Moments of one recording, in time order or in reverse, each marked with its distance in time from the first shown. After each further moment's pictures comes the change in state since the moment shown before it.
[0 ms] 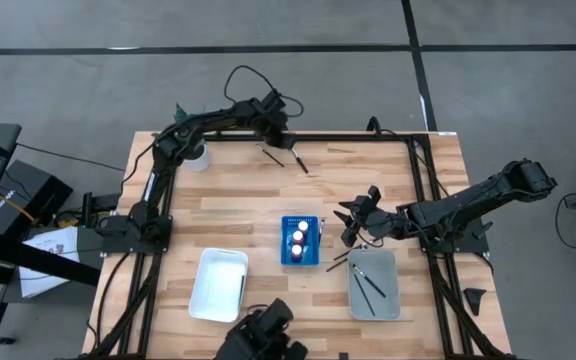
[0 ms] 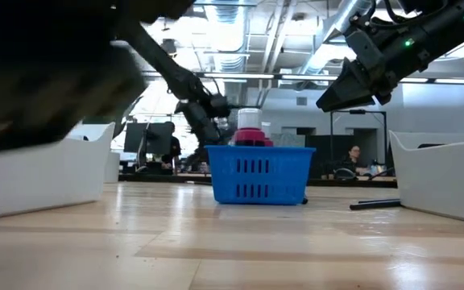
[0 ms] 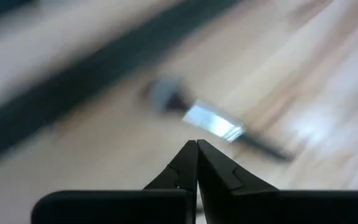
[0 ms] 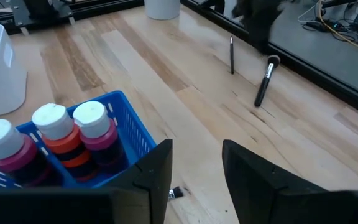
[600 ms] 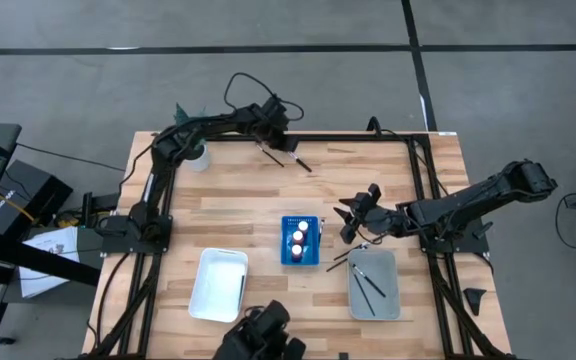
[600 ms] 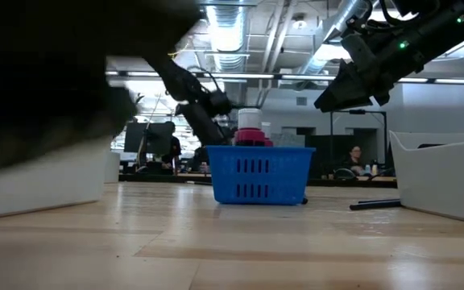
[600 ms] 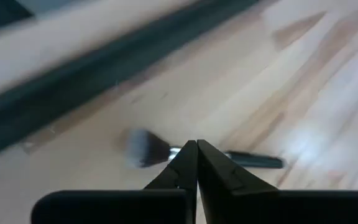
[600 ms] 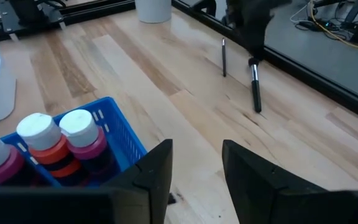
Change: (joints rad) left arm -0.010 -0.036 -0.104 0.173 -0.043 -0.076; right arm -0.029 0.000 0.000 0.011 0.001 -0.001
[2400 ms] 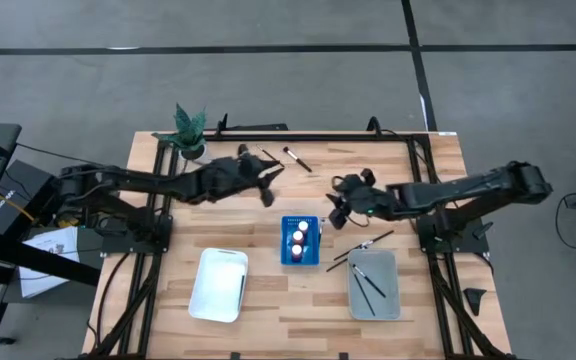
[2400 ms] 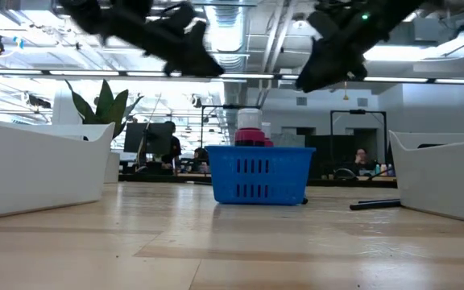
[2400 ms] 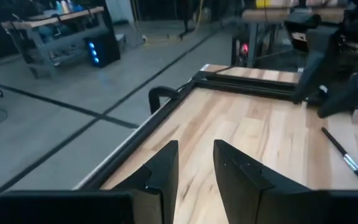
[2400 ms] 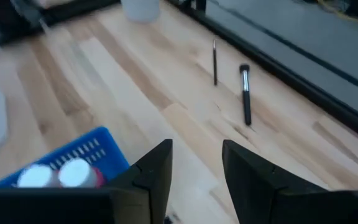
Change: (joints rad) left arm -0.545 -0.865 -0.896 0.831 -0.684 0.453; right arm -0.131 0.075 0.319 -0.340 -0.118 0.019
